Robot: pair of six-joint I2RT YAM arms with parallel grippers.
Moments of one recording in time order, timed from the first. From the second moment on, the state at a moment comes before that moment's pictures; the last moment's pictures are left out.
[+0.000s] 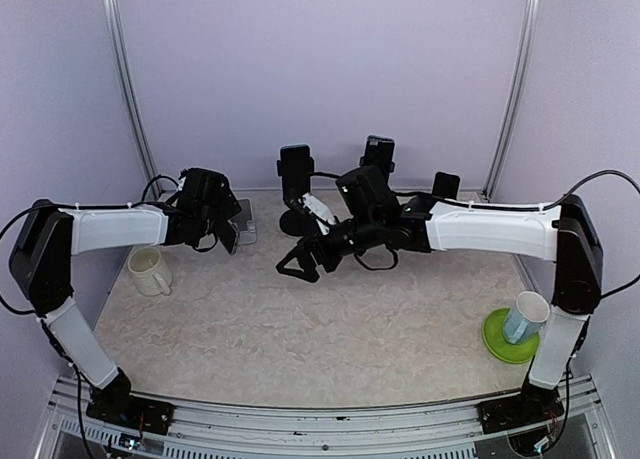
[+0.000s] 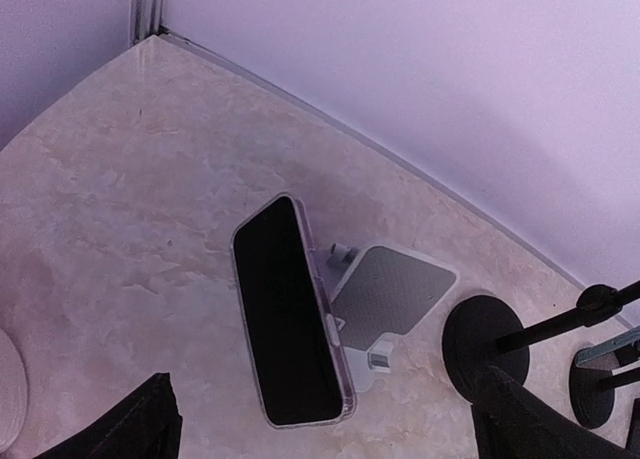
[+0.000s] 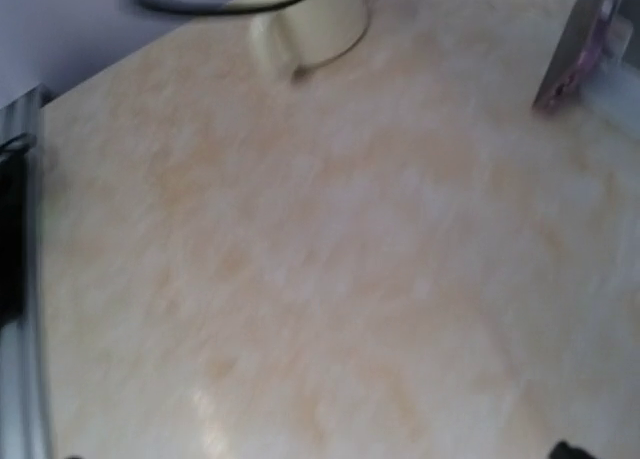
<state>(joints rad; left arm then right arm) -0.48 1.68 1.10 -0.01 -0.56 -0.78 0.91 1.80 1.41 -0.17 -0.41 0.05</state>
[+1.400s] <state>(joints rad) -0.36 1.52 1.04 -0.20 -0.42 -0.85 0.90 2.45 1.76 0.26 -0.28 0.30</state>
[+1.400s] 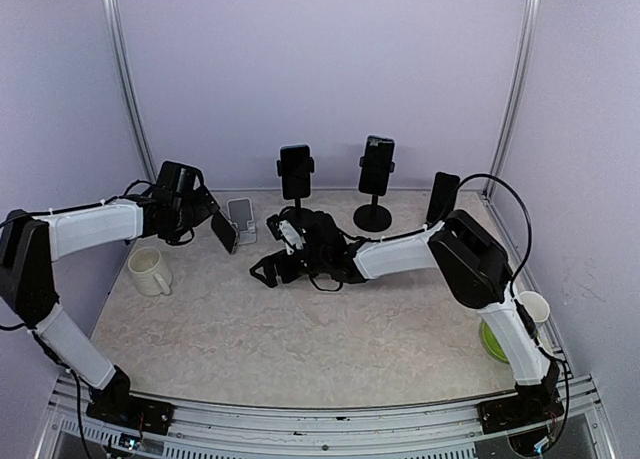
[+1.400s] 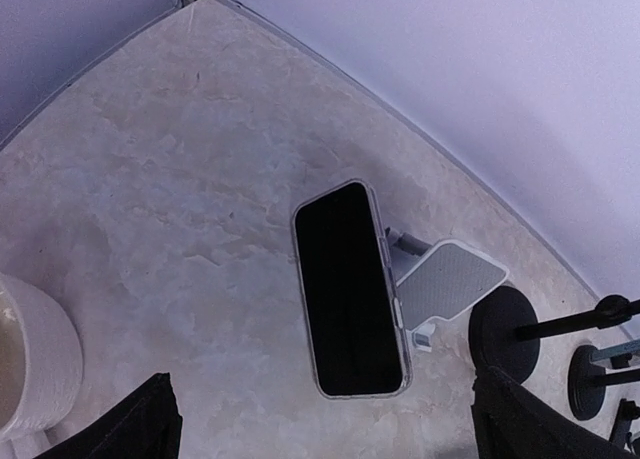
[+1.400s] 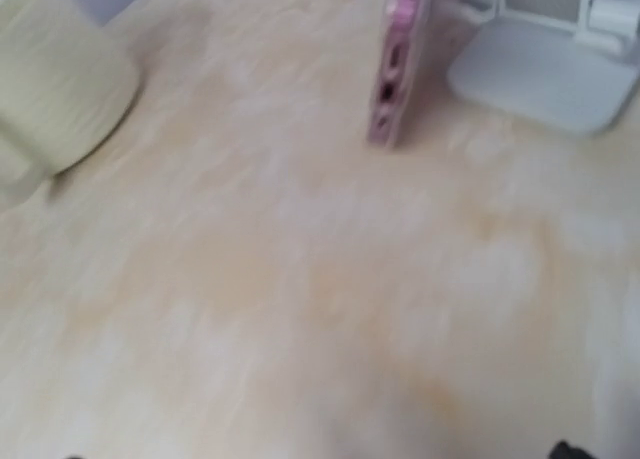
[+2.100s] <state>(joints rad) -0.29 2.02 1.52 -0.31 -0.32 -0.62 0.96 2.15 1.42 0.22 -0.33 0.23</state>
